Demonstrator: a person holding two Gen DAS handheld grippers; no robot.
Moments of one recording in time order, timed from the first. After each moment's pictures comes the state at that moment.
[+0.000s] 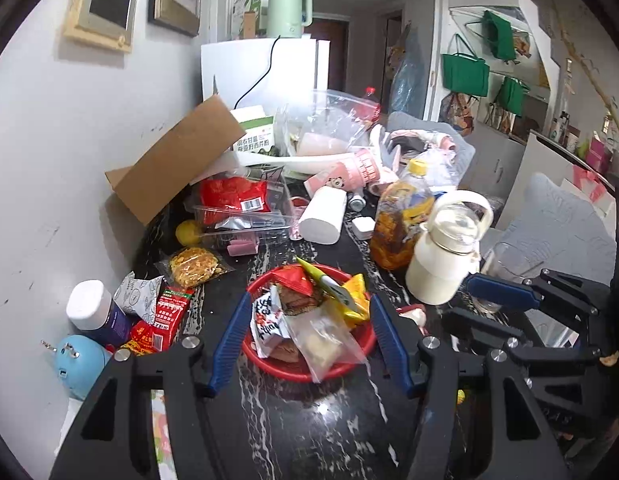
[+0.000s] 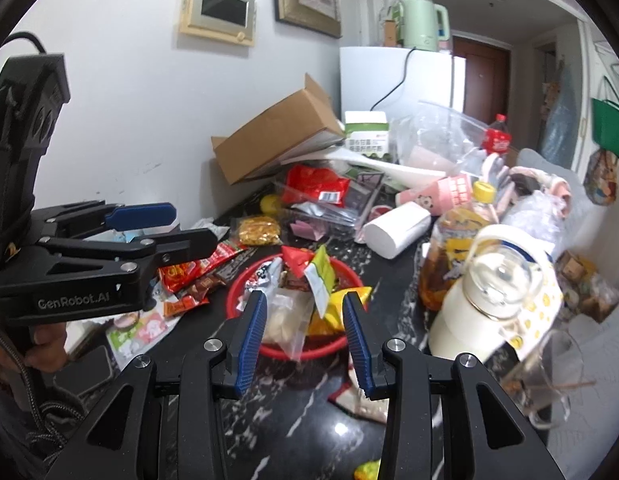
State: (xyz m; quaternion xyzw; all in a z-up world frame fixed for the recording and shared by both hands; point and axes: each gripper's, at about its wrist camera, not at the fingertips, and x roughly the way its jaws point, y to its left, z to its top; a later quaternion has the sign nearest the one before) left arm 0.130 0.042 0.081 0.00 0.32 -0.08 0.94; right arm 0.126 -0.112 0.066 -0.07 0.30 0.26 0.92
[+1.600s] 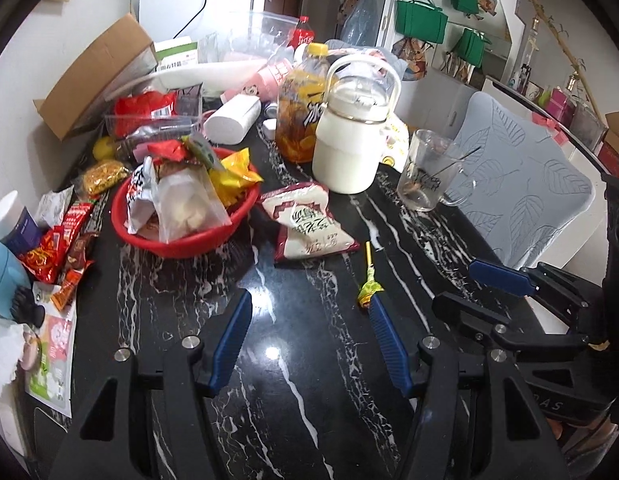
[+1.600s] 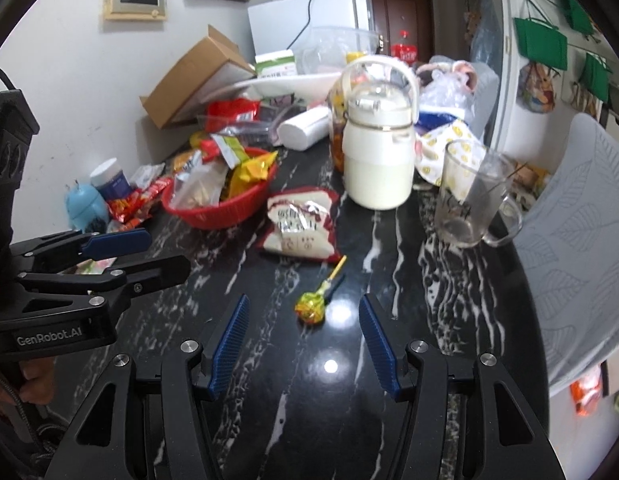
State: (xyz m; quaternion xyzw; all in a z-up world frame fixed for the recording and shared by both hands) left arm 0.075 -0.045 -0.020 0.00 0.41 -0.16 0.90; right arm 0.041 -0.204 -0.019 0.00 0.39 0.14 0.91
